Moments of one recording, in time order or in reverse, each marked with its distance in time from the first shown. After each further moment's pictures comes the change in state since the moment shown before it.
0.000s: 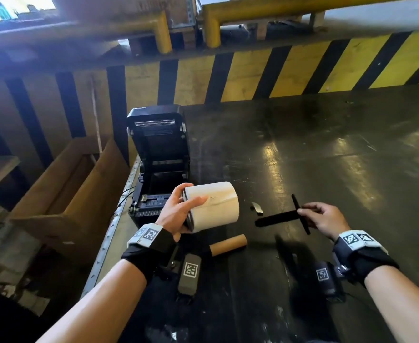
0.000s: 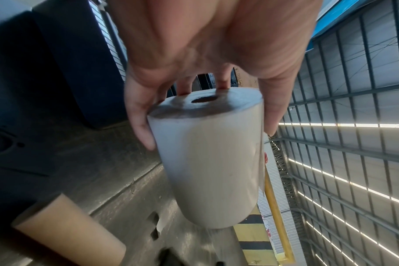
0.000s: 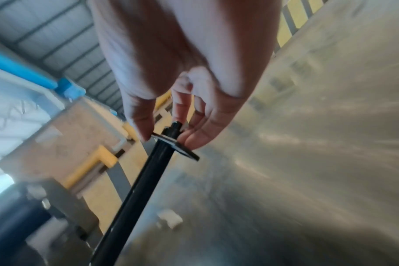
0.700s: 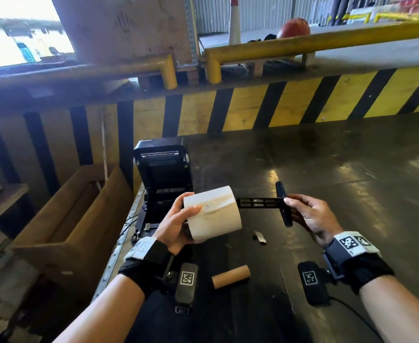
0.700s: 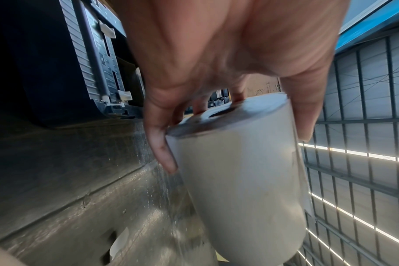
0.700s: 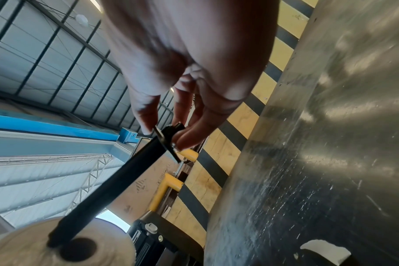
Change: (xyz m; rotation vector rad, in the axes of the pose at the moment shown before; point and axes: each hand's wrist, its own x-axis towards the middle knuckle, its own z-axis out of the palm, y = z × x) left_hand 0.007 0.036 -0.003 -0.237 -0.172 0.082; right_hand -0.013 -0.100 0.022 0.500 -0.132 -0.176
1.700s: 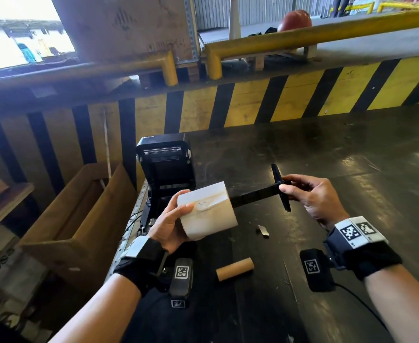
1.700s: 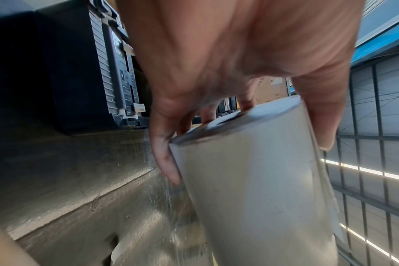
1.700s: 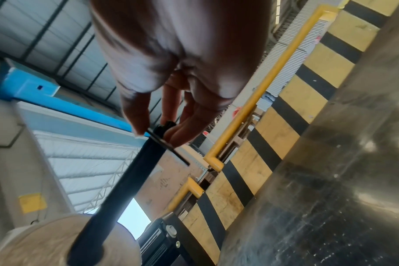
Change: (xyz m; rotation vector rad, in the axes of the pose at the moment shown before) left_hand -0.016 0.003 -0.011 -0.078 -0.055 -0.024; right_hand -0.014 -0.032 0.015 -0.227 -0.070 -0.283
